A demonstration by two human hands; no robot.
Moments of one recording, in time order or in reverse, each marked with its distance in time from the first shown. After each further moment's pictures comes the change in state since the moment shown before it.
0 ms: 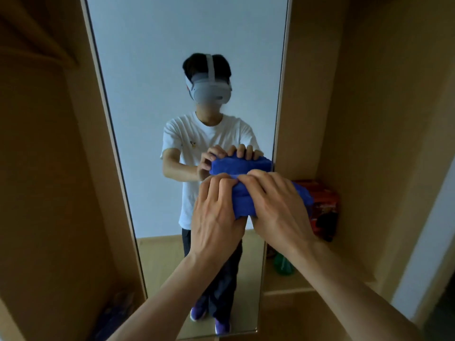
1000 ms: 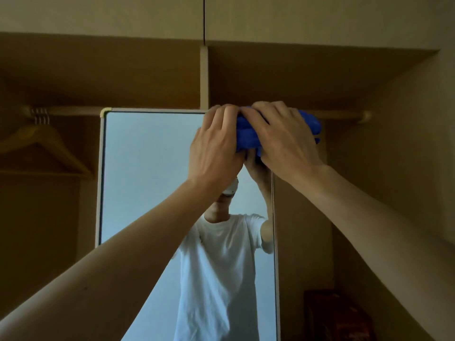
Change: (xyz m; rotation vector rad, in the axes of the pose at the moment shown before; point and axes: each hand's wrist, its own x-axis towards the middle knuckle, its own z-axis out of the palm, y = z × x) left_hand 0.301 0.051 -0.065 0.200 0.407 0.390; right_hand 0.261 0.091 -0.146 -0.421 0.562 -0.192
